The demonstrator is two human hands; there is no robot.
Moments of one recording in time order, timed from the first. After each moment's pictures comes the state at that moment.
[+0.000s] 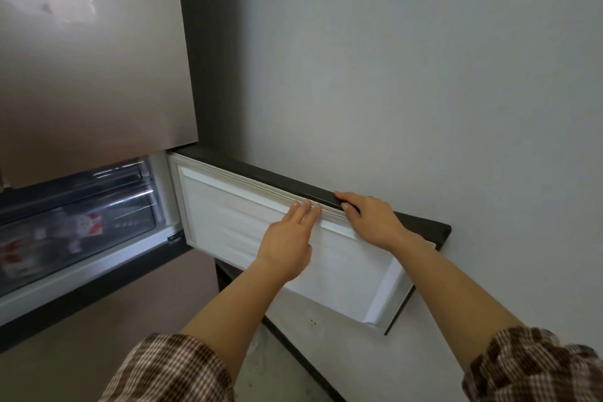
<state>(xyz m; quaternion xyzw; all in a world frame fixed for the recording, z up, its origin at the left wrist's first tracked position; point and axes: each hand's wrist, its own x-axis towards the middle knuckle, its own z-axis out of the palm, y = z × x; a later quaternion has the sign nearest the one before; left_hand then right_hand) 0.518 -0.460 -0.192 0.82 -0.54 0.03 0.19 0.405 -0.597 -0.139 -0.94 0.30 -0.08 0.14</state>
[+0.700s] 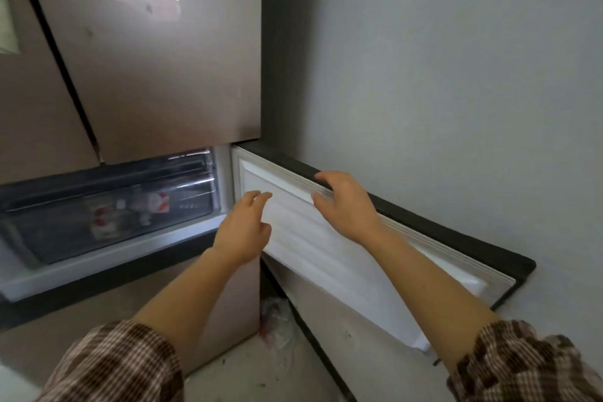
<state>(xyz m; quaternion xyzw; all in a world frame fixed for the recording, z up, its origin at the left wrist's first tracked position) 0.618 -0.363 -0.191 0.89 -0.35 0.01 0.28 0.511 -0.527 -0.128 -0.95 0.15 -0.18 0.21</state>
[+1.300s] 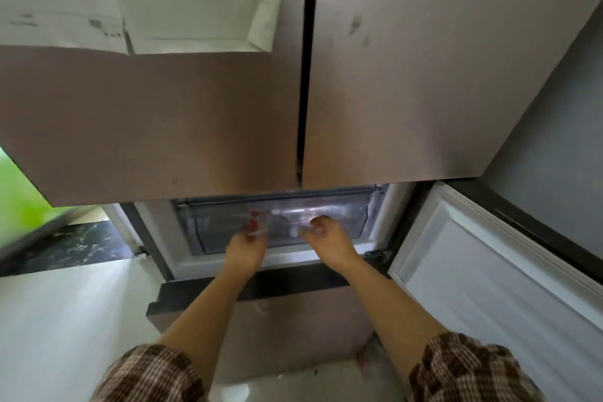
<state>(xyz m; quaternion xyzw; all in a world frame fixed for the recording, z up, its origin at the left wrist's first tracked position) 0.831 -0.140 -0.275 0.85 0.12 -0.11 0.50 0.812 -0.310 -0.258 -0.87 0.13 0.06 0.48</state>
